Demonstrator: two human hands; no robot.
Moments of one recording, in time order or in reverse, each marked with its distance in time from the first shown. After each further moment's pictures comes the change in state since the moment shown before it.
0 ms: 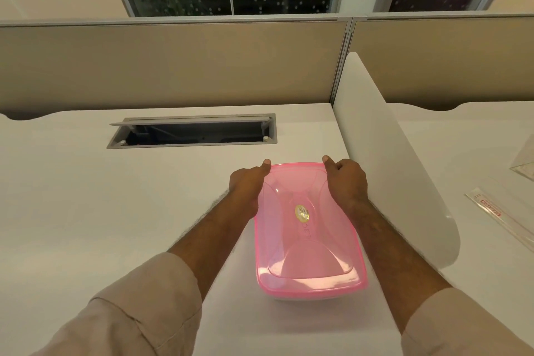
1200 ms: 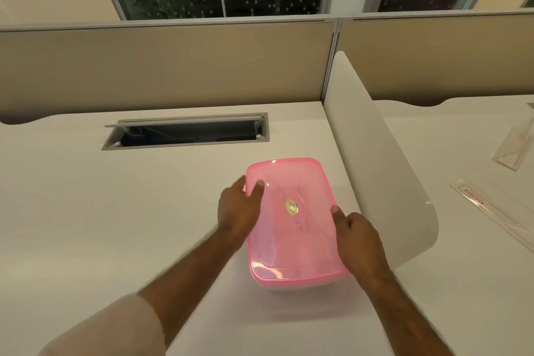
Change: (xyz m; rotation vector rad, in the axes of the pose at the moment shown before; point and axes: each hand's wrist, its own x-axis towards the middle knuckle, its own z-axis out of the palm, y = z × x) left_hand -0.047 -0.048 -0.027 0.469 0.058 0.555; right_hand -0.118 0.047 -0.038 -0.033 -0.058 0.072
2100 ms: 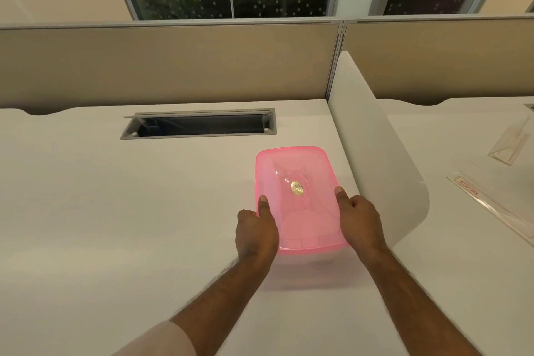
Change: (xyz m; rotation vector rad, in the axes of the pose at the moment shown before) left_hand -0.080 -0.024 0.017 -0.062 0.115 -0.358; right_hand -0.009 -0.004 -0.005 0.113 0.023 0.024
